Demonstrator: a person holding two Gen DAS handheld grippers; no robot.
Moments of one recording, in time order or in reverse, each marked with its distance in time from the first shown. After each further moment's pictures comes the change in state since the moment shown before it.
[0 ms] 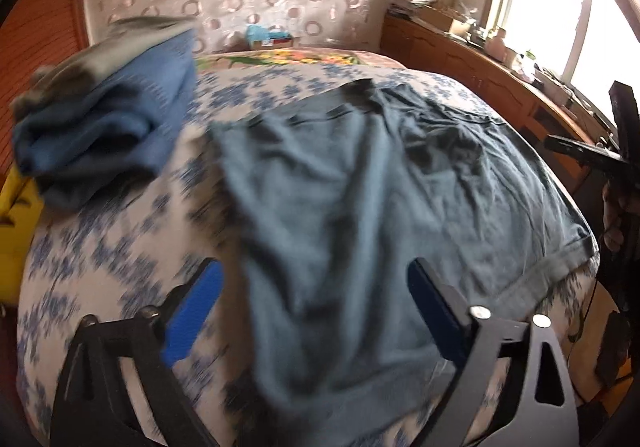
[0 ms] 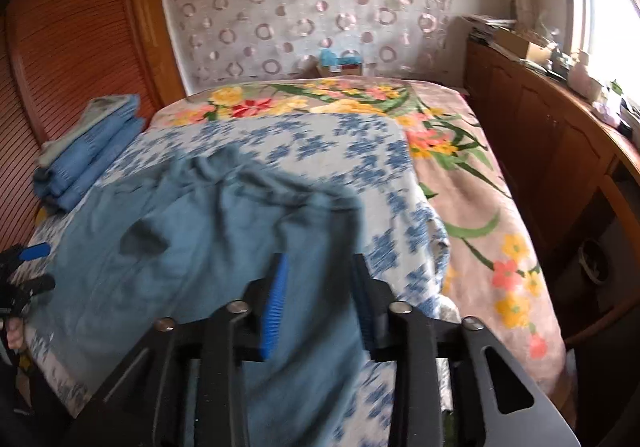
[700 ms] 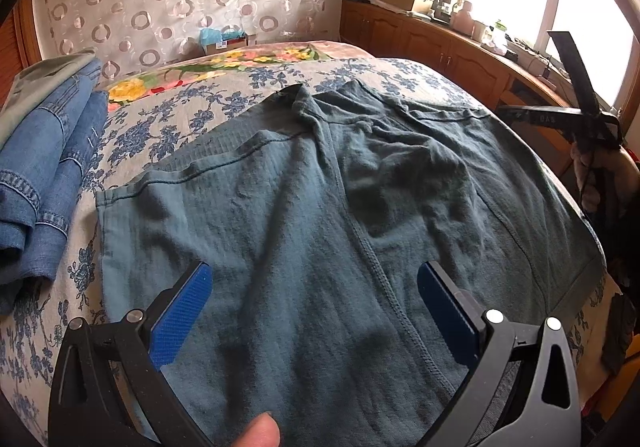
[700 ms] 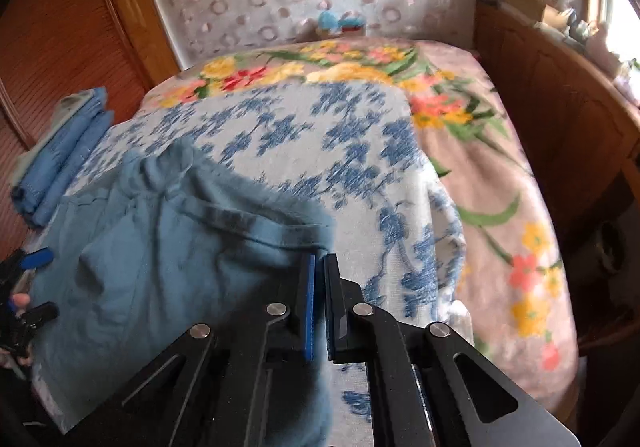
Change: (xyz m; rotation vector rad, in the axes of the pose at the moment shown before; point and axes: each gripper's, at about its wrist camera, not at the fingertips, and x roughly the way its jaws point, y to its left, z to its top) left arm 0.067 -0.058 0.055 0.141 0.031 -0.077; right arm 0.070 -0.004 0.057 0.034 0.104 -0.132
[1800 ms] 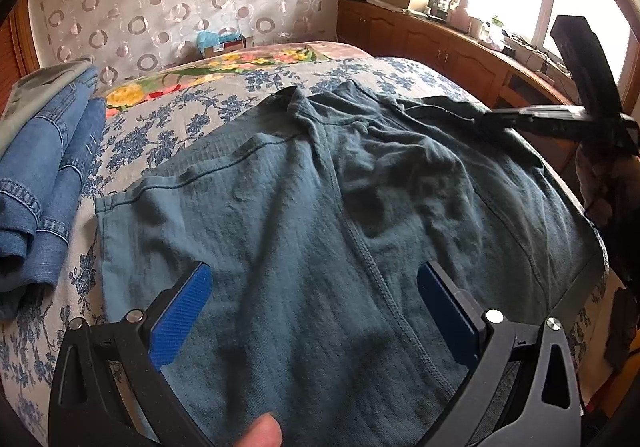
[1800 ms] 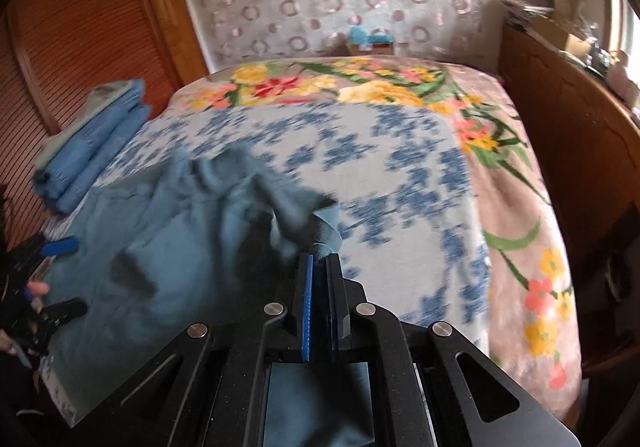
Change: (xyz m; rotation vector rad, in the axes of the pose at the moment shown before) left arm -0.002 -0.006 0.000 0.024 0.001 0.005; right arm -0.018 0.063 -0.019 -0.095 -0.005 0.243
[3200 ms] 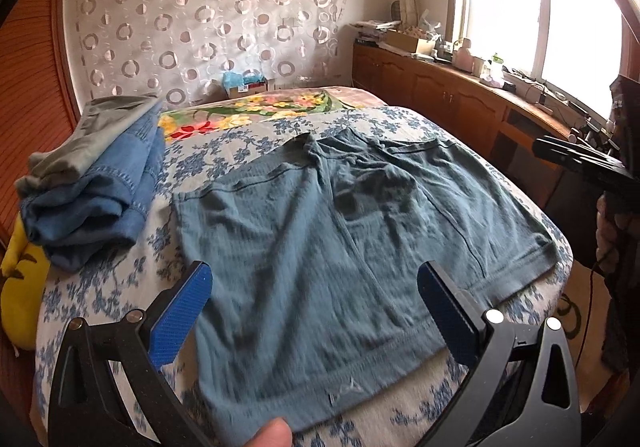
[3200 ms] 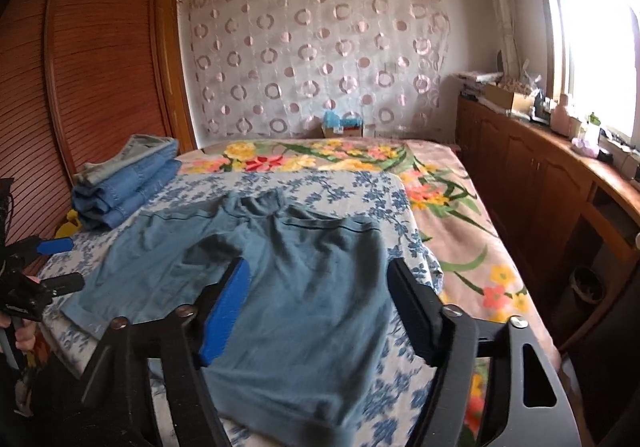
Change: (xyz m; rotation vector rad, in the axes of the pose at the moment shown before) left arm -0.092 -0.011 -0.033 -0.029 -0.169 0.063; right arm -0.037 -0.008 -0.101 0.043 -0.308 -0.151
